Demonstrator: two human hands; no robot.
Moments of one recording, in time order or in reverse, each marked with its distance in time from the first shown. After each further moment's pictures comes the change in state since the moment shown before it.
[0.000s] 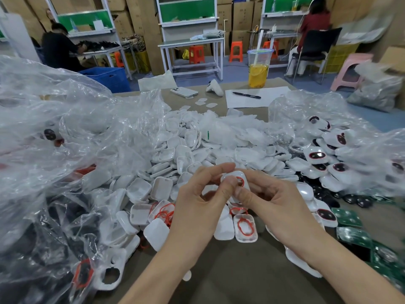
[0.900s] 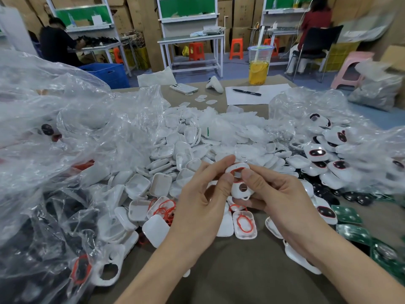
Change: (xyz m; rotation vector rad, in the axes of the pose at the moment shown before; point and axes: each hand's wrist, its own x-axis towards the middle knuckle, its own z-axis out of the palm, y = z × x) left_hand -0.004 0.001 -0.002 0.080 -0.097 0.049; right_hand 0.004 0.000 -0.002 0.209 0.143 0.129
